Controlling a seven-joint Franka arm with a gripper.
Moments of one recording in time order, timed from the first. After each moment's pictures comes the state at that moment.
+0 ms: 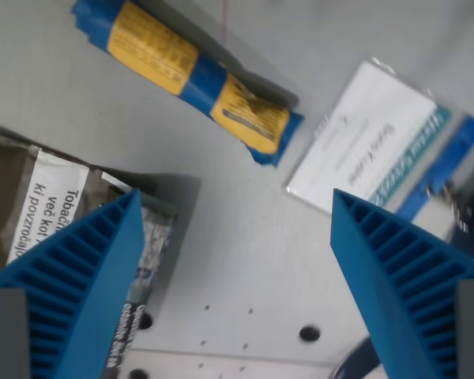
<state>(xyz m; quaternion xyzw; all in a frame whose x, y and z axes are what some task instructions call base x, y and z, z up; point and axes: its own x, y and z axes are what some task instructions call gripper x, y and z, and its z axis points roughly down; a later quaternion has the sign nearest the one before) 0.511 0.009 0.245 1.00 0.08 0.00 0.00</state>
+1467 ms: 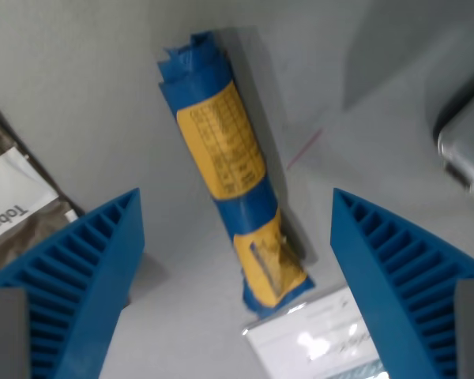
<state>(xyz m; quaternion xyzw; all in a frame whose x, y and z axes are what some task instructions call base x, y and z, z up) 0.544 0.042 0.175 0.93 0.36 0.01 0.00</state>
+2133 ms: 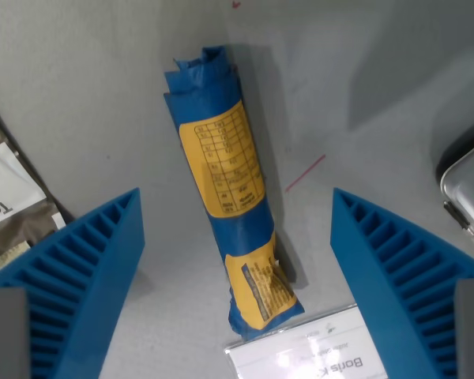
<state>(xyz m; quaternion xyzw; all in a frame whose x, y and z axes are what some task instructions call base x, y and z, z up) 0.548 0.045 0.166 0.92 0.40 0.01 0.00</state>
